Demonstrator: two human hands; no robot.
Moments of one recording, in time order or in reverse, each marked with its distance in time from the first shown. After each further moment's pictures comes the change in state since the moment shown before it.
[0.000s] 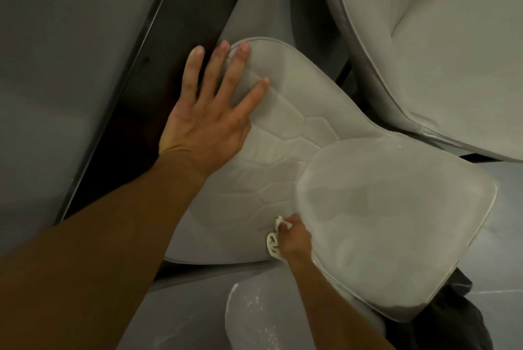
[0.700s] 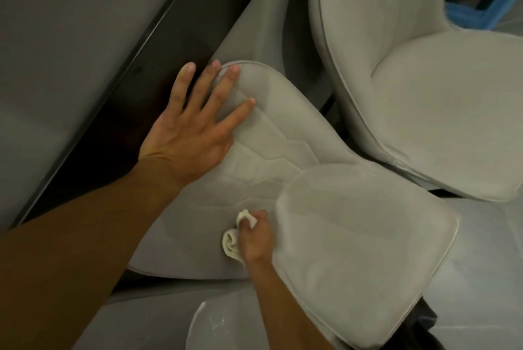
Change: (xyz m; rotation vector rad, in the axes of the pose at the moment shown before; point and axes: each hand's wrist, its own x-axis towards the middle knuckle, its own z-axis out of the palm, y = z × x) left_hand -0.002 0.001 0.006 0.028 0.067 0.003; right_hand -0.016 -0.059 -0.006 0.203 0.017 -0.168
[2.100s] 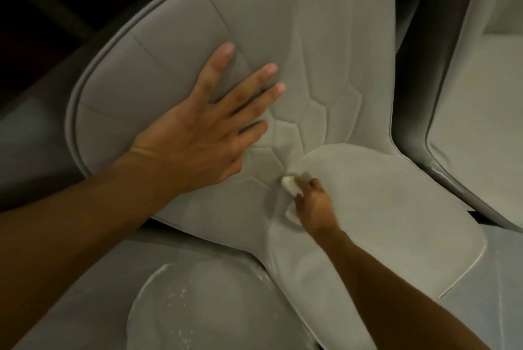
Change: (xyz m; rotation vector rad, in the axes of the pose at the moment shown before) left_hand -0.108 0.083 0.067 0.168 0.047 0.149; right_hand 0.134 0.097 -0.085 -0.846 -0.068 -0.644
